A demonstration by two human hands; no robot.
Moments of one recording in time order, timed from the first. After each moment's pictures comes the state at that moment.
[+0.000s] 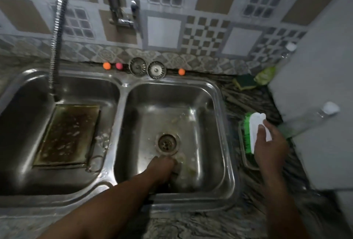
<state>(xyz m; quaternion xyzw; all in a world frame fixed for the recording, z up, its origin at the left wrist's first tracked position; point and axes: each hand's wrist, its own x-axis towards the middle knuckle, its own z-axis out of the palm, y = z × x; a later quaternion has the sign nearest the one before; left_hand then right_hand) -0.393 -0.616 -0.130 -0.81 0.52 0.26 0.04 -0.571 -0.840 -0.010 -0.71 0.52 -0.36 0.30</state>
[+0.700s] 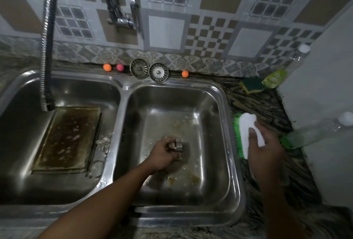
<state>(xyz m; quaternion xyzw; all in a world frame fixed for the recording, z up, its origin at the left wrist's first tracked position) -0.386 -0.668 -0.135 -0.70 0.17 0.46 -0.52 -0.573 -0.843 -0.015 -0.73 0.50 -0.34 0.31</state>
